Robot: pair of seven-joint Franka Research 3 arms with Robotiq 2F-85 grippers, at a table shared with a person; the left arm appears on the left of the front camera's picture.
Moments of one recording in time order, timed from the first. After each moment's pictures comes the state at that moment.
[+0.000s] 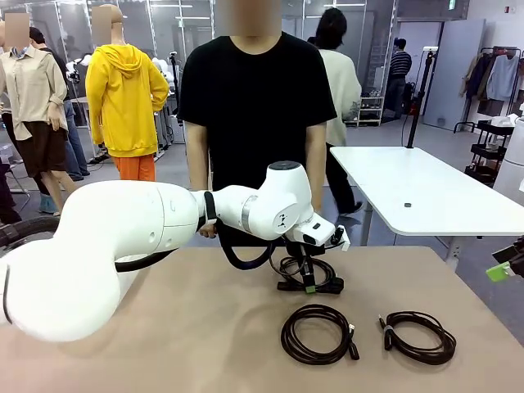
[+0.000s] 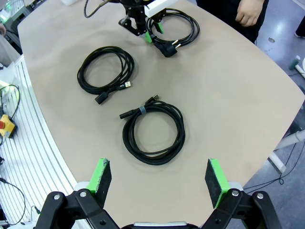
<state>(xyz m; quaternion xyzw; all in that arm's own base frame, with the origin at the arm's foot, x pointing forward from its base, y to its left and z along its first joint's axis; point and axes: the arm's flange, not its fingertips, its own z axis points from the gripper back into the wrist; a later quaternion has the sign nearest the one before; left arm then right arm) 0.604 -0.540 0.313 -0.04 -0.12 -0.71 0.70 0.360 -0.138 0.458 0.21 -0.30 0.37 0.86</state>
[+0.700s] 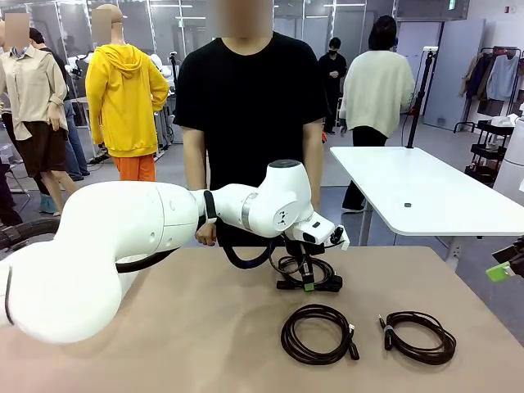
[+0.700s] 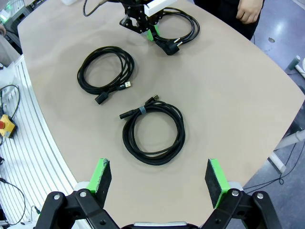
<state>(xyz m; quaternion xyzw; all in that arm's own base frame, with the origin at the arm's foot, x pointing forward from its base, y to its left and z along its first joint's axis) 0.605 -0.540 0.317 -0.05 -0.11 -0.71 0.70 0.360 -0.138 0.458 0.21 -0.30 0.37 0.86</state>
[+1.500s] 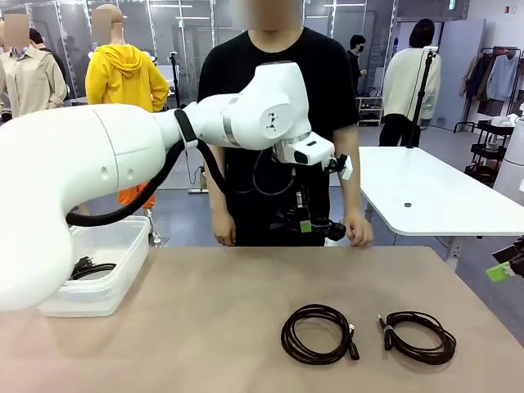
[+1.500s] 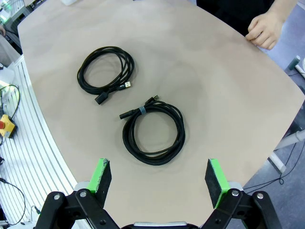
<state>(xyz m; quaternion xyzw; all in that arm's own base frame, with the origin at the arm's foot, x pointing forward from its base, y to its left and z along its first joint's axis) 0.571 -0.509 0.516 -0.04 -0.12 -0.76 0.64 0.360 -0.138 0.458 0.21 -0.30 0.37 0.86</state>
